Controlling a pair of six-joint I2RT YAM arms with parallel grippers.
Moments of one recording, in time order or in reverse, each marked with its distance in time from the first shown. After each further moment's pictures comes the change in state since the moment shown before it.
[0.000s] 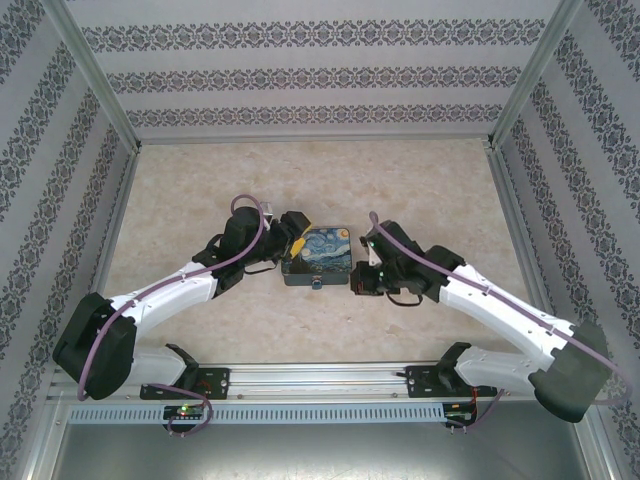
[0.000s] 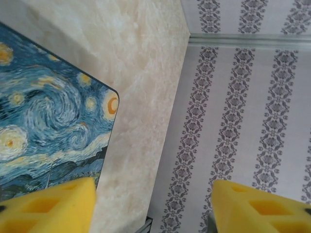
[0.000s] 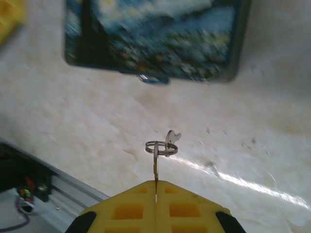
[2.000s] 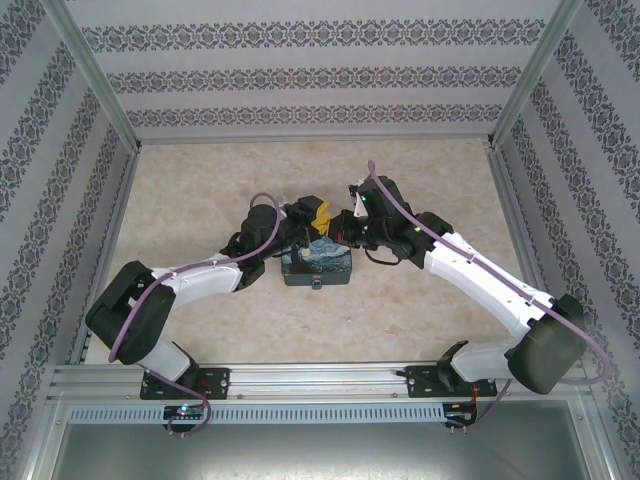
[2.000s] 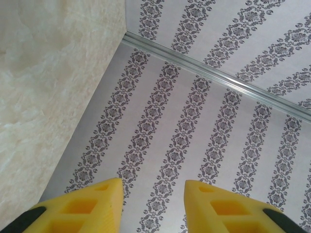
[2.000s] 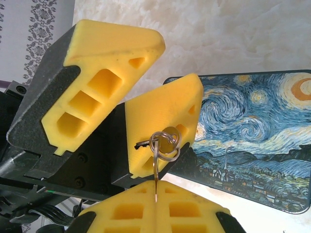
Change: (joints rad) left arm -0.062 0.228 0.048 0.474 -0.082 -0.468; right arm -0.072 0.188 0.227 0.211 -0.024 0.086
